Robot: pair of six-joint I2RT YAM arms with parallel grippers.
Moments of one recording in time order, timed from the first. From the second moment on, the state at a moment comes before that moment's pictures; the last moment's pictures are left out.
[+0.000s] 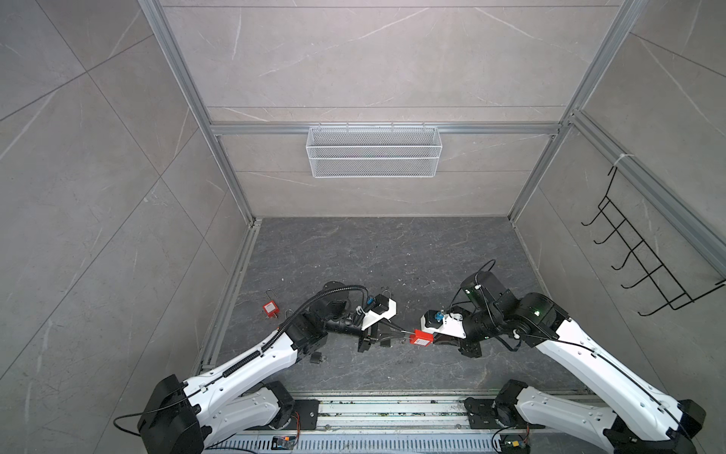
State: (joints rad) left arm -0.83 1.05 0.71 -0.01 0.87 0.18; right arm 0.70 1.01 1.11 -1.17 -0.45 -0.73
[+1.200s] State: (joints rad) left arm -0.82 1.68 1.51 -0.93 0.58 0.59; right arm 0.45 0.75 0.80 -1.08 -0.24 -0.67
